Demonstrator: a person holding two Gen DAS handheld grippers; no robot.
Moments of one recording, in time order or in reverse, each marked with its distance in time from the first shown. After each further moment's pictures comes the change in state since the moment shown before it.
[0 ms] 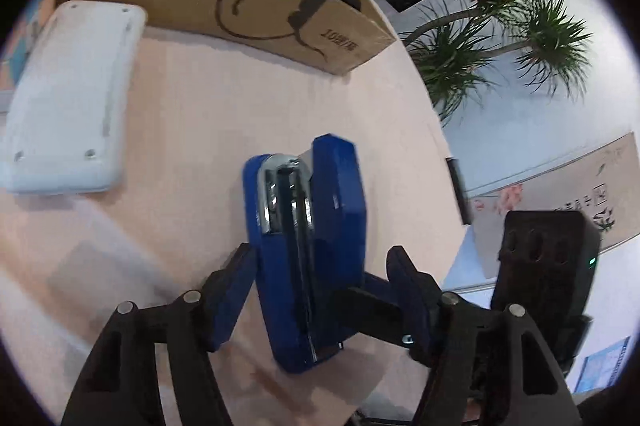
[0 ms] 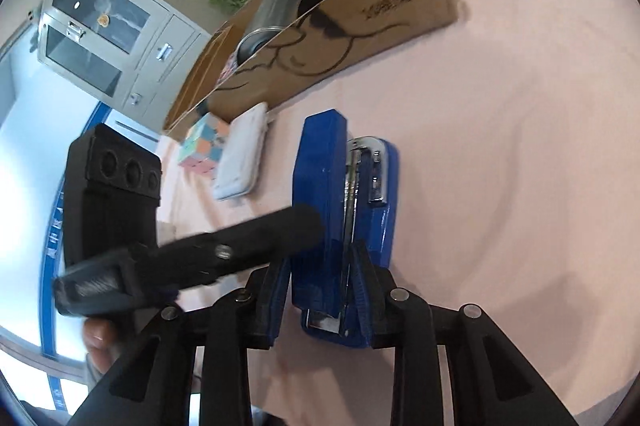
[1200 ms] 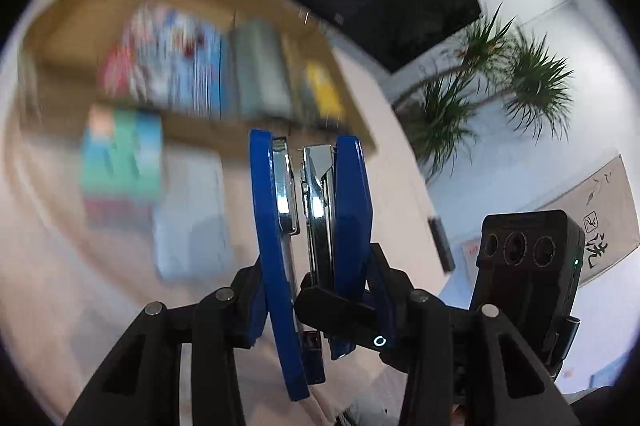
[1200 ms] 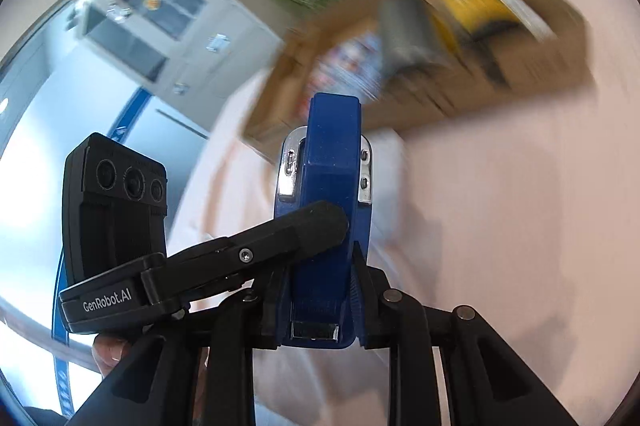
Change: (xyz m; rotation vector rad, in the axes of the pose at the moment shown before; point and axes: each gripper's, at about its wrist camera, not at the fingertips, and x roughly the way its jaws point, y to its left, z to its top) left arm -0.127 0.003 0.051 0.031 -0.212 0.005; right arm 0.010 0.118 0.041 -0.140 -0.024 0.114
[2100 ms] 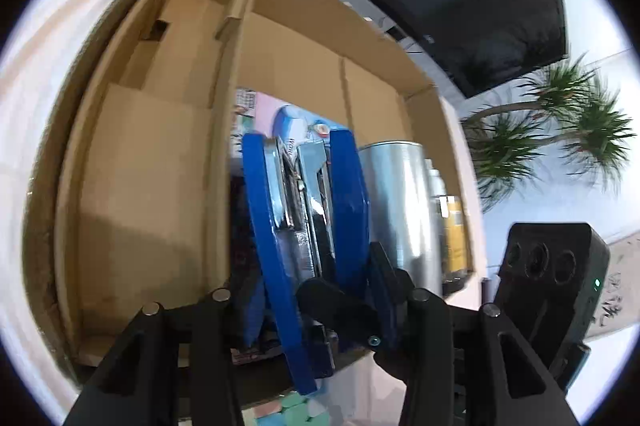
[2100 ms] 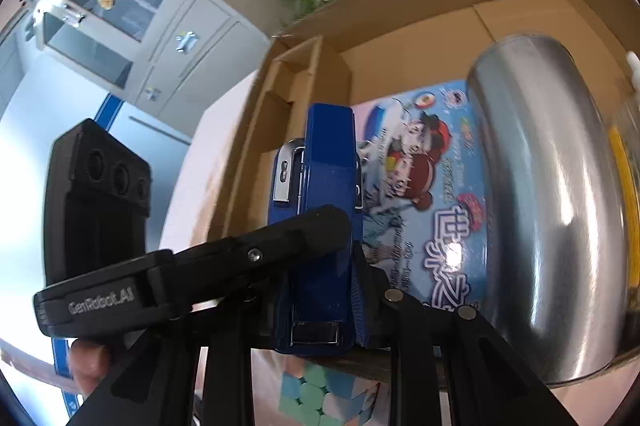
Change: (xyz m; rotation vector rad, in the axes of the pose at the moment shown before) left arm 0.048 0.125 0.149 -0.174 0.117 0.164; right arm 0.176 0.007 0.164 0.077 0.100 -0.064
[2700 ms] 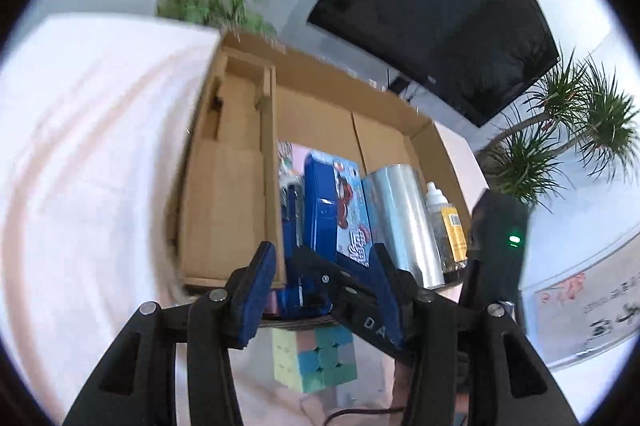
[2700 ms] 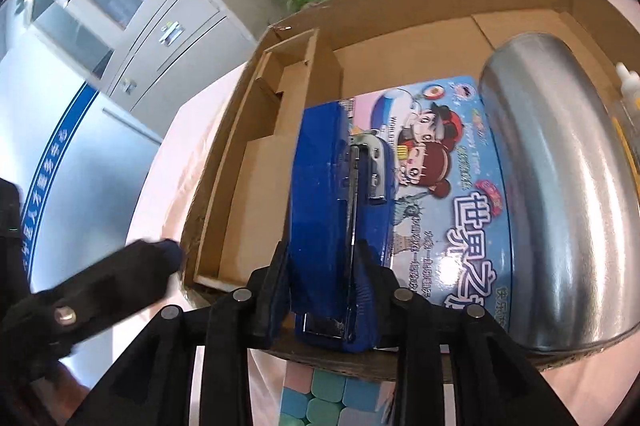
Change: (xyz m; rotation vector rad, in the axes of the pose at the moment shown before) left arm -0.098 -0.030 -0.053 0.129 -0.277 0.157; right arm 0.022 0.025 -0.013 -0.094 -0.037 -0.129
